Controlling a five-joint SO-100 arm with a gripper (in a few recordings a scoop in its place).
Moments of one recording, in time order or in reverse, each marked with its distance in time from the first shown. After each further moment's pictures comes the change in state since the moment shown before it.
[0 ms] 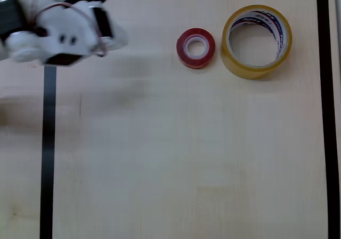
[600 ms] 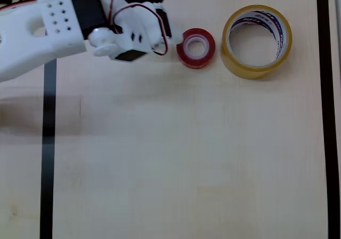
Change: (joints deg) arm 2.3 -29.9 -28.7 0.6 0.0
